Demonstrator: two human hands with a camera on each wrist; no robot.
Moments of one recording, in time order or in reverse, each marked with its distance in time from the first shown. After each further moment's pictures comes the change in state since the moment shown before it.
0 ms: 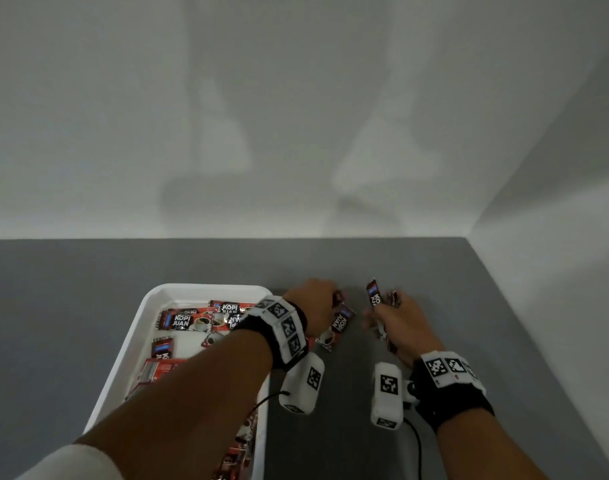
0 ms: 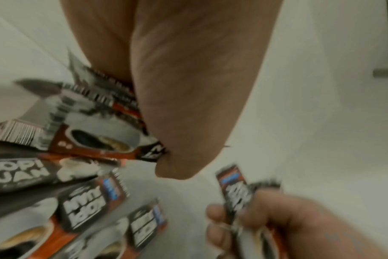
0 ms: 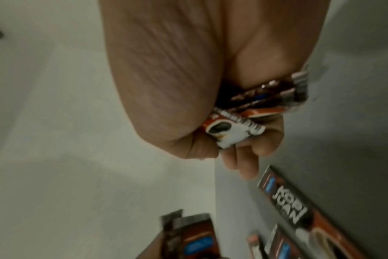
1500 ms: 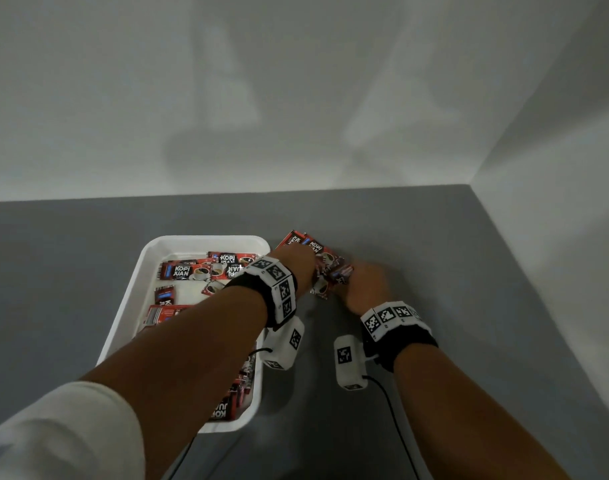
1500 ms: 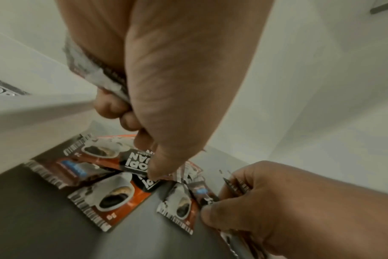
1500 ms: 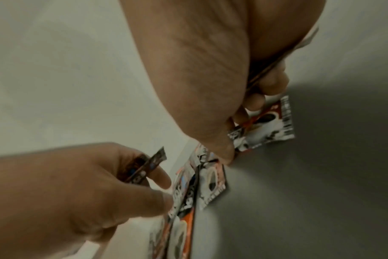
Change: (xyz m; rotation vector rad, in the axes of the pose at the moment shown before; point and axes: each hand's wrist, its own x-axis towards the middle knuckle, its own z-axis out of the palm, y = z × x) left_hand -0.012 -0.011 0.032 0.250 -0.014 -0.145; right_hand 0.008 0.042 0.050 -0.969 -0.087 -0.224
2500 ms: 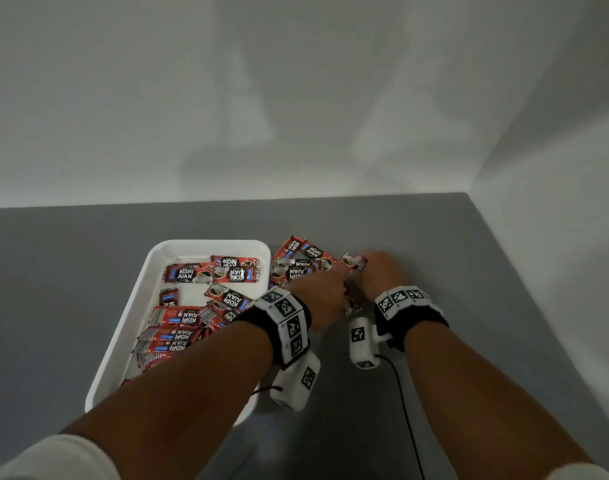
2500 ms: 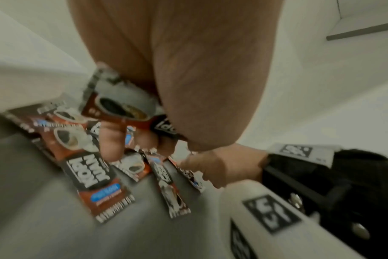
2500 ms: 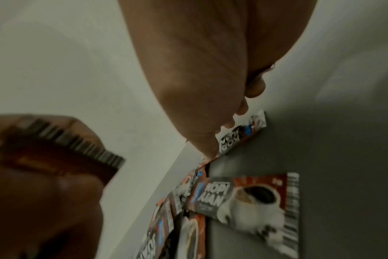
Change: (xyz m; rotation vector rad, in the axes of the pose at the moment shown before) left_hand -0.039 0.045 0.004 -0.305 -0.026 0.148; right_hand 0.014 0.020 -0.033 0.179 0.057 0.061
